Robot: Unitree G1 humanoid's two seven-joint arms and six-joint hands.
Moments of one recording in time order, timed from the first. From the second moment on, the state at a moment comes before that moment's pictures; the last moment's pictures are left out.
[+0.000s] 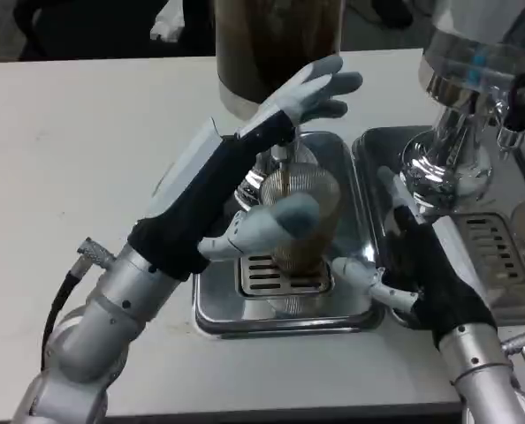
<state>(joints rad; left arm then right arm) -0.31 0.28 -0.17 0.46 0.10 -0.94 -0.24 -0.08 -0.17 0.17 0.31 -0.30 -0.20 -0.14</state>
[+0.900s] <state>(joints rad) -0.30 0.28 -0.16 0.43 0.12 -0.91 -0.24 -0.19 -0.12 0.17 0.47 -0.29 -0.29 -0.12</state>
